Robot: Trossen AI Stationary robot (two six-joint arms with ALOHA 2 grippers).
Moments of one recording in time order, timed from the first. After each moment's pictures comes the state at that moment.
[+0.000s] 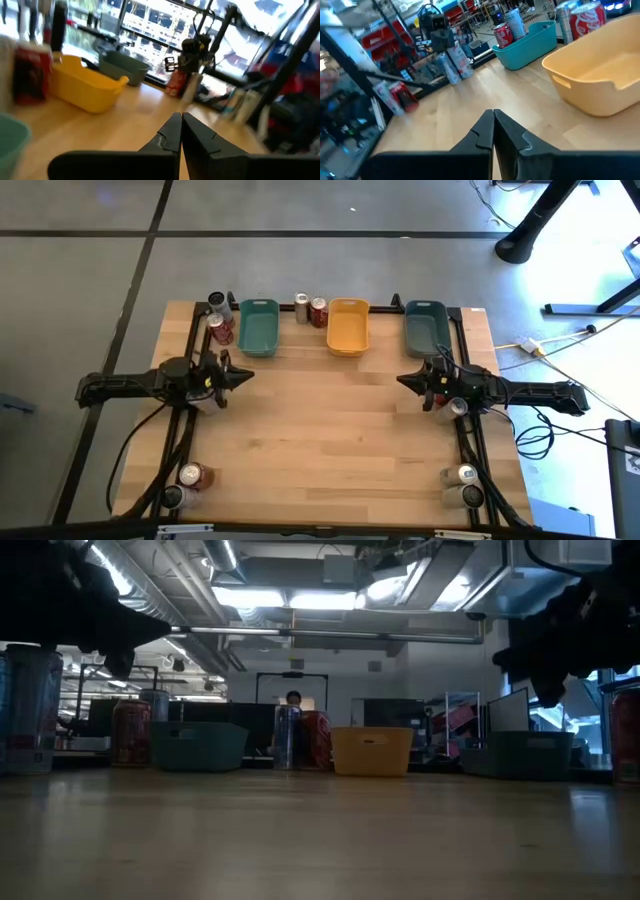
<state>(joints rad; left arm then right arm) 0.06 0.03 0.01 0.04 -0.13 -0.40 -0.06 0.15 0.01 0.06 0.09 0.48</state>
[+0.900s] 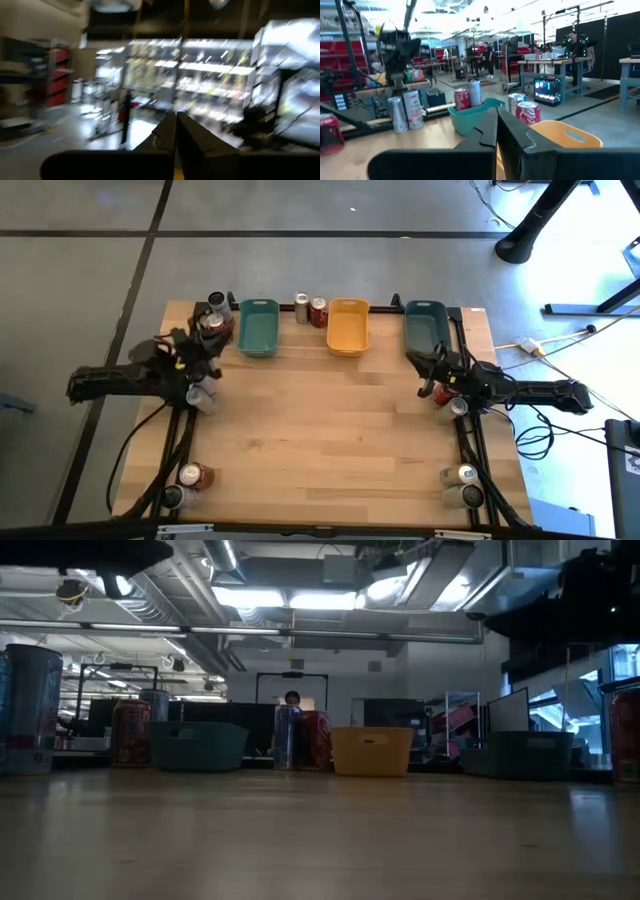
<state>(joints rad) 0.06 0.25 0.34 0.20 -0.51 0.03 -0.06 0.21 0.03 0.37 0.35 0.02</state>
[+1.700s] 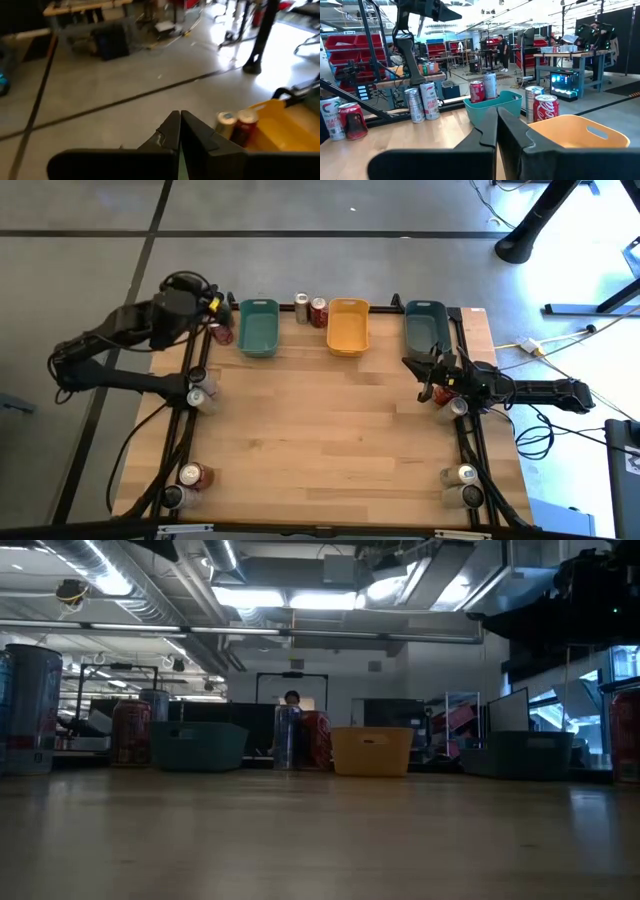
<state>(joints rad) 0.27 0.89 1.30 -0.96 -0.93 -0.40 -0.06 0.23 0.03 0.36 0.27 0.05</state>
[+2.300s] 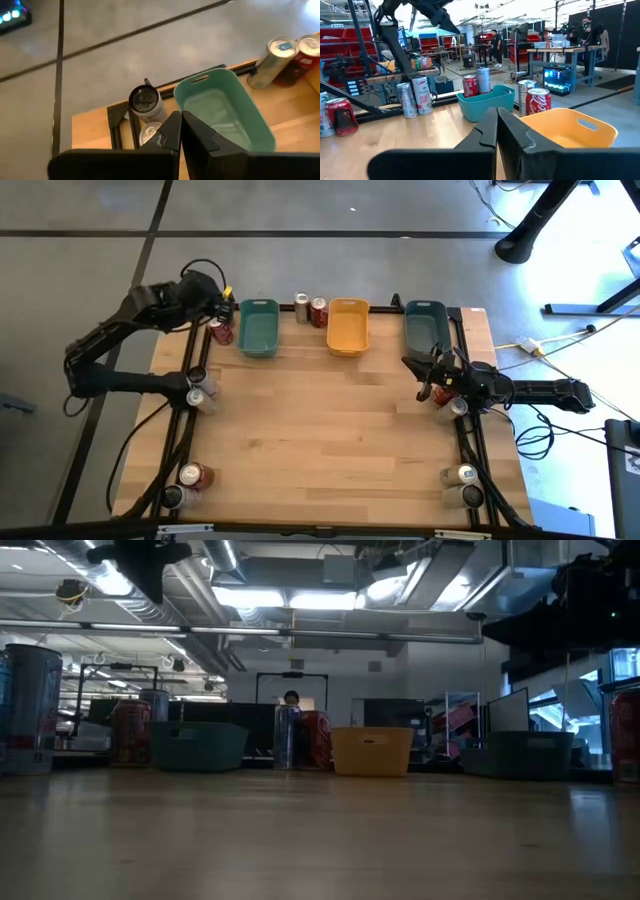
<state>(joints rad) 0.58 1.05 1.36 -1.26 -0.63 -0.47 -0.06 0.23 0.03 0.32 0.30 0.05</state>
